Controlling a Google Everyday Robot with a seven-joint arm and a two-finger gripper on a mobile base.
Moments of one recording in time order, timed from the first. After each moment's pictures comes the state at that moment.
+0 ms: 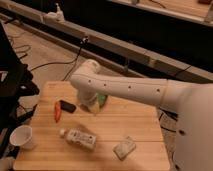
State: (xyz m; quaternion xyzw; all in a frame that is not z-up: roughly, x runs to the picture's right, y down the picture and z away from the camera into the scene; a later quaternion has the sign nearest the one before) arm -0.112 0.100 0.763 -0.25 -0.19 -0.43 0.85
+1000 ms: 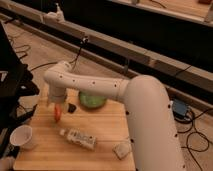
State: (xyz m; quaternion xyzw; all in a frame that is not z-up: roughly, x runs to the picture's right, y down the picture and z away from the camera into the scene) arm -0.257 0.103 0.801 -0.22 -0.31 -0.49 0.79
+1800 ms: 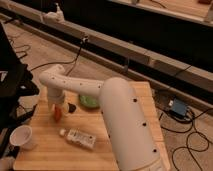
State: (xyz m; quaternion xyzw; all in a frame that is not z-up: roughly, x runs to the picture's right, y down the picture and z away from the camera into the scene) arm -0.276 0.124 0.878 -0.28 -0.30 -0.52 0.75
